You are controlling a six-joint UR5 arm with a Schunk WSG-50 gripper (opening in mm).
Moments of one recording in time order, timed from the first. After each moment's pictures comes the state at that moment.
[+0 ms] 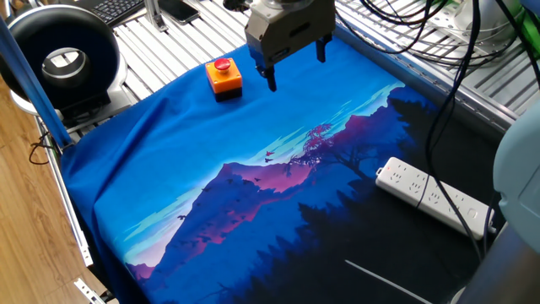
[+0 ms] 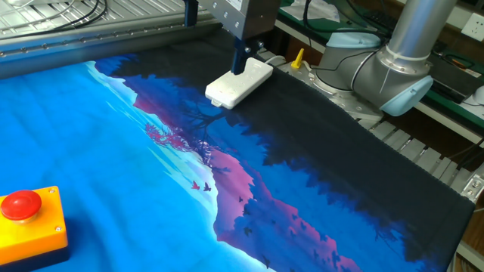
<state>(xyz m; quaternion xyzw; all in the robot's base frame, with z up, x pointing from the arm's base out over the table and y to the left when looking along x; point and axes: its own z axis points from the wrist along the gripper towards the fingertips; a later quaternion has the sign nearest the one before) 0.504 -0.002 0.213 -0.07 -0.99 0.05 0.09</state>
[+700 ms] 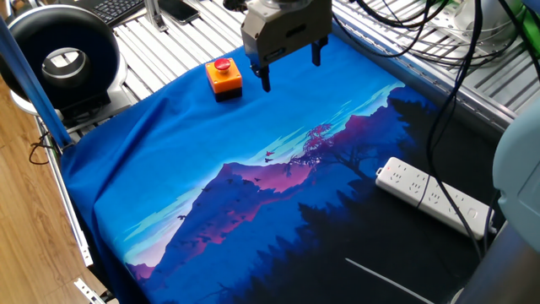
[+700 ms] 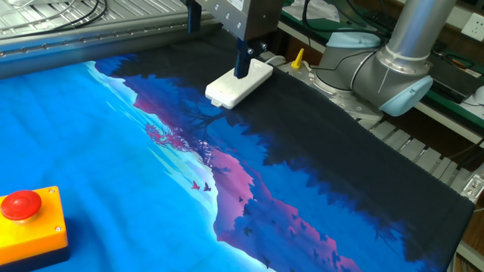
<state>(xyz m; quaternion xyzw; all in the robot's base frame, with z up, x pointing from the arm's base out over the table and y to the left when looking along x) 0.511 0.006 0.211 -0.07 -0.99 0.02 0.08</state>
